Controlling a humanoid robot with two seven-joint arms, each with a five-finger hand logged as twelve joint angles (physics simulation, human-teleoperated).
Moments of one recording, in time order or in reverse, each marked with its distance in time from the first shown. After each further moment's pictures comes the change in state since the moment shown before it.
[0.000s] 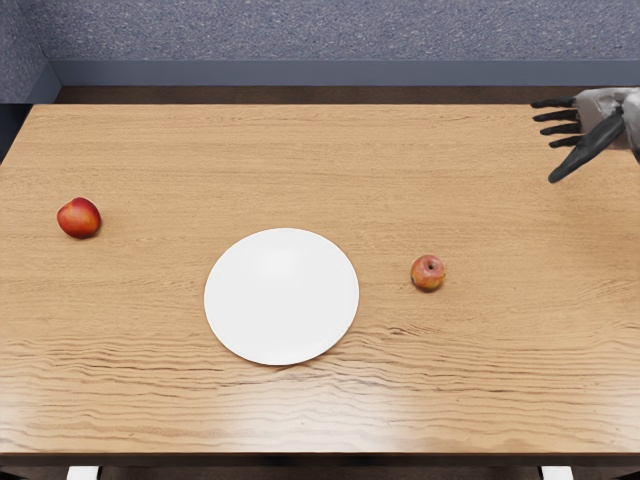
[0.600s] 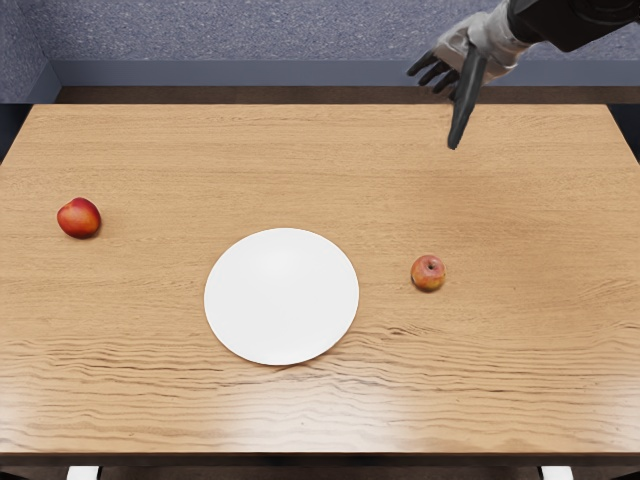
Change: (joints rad) left arm 0.000 0.000 0.000 0.000 0.000 0.000 0.000; right arm 0.485 0.368 -0.404 0.028 0.074 0.000 -0.272
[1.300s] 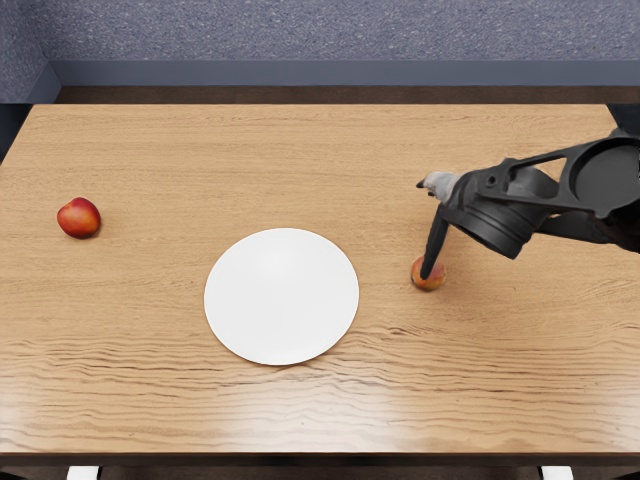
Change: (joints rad) left arm 0.000 0.000 0.000 0.000 0.000 0.000 0.000; right arm -0.100 -0.047 -0.223 0.827 -0.044 -1.076 -0.005
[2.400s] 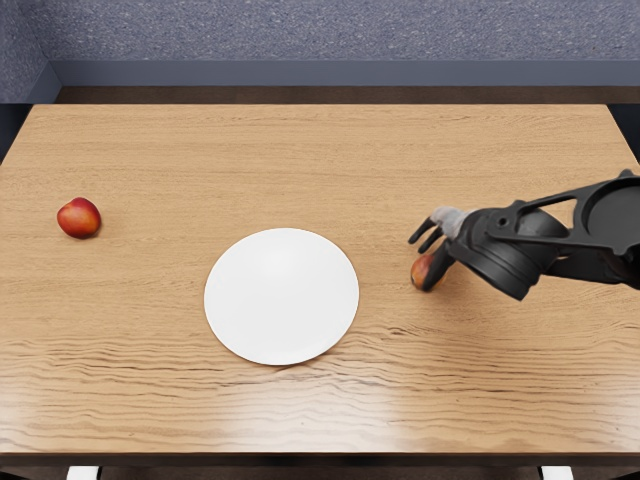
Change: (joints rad) left arm 0.000 0.000 0.000 0.000 0.000 0.000 0.000; right arm -0.089 -0.055 0.021 0.086 -0.019 -0.072 0.000
